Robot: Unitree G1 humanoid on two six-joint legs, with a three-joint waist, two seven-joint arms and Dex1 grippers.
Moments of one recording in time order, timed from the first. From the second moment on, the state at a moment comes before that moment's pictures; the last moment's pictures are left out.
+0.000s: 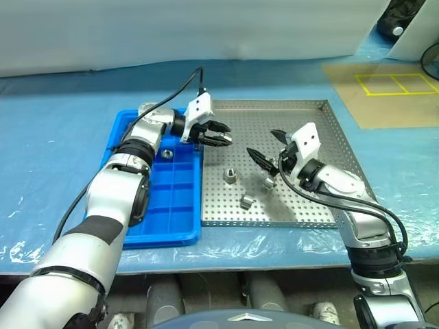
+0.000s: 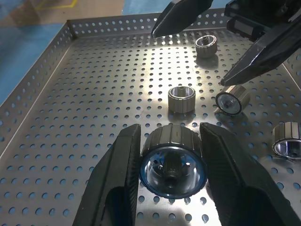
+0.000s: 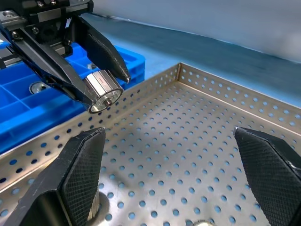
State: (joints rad) left arm -1.20 0.26 0.01 1.20 0.06 -0.28 -1.40; right arm -0.33 -0.44 0.02 -0.26 0.29 0.46 0.53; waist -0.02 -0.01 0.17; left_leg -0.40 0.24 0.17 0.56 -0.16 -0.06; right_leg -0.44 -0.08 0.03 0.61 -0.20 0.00
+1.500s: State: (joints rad) left arm 0.00 0.70 0.31 -0.26 -0.42 0.35 -0.97; right arm -0.86 -0.11 0.29 0.37 0.28 0.26 1.16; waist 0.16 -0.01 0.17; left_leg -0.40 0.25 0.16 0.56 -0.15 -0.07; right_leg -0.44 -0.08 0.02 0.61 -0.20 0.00
